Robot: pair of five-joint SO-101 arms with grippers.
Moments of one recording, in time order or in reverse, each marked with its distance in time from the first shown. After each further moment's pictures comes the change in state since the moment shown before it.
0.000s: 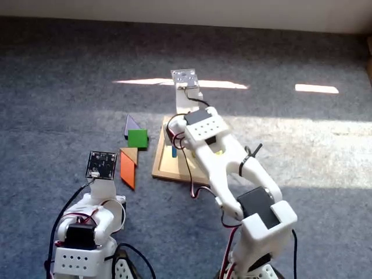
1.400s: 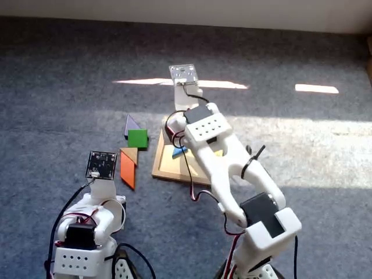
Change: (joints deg) left arm 0.0 0.0 0.0 0.0 0.0; right arm -1.3 -3.5 -1.3 6.4 0.4
